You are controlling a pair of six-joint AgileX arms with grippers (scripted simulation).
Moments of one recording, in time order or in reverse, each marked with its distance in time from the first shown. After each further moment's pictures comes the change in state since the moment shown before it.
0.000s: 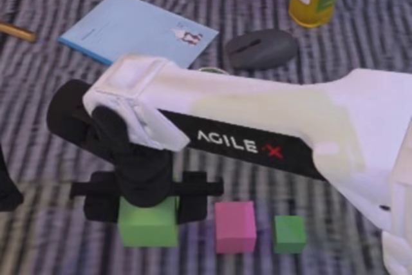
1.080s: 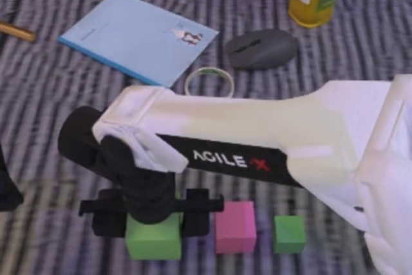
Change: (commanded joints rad) left arm 0.000 0.000 0.000 0.000 0.000 0.000; right arm 0.006 0.023 -0.111 0.128 0.001 0.001
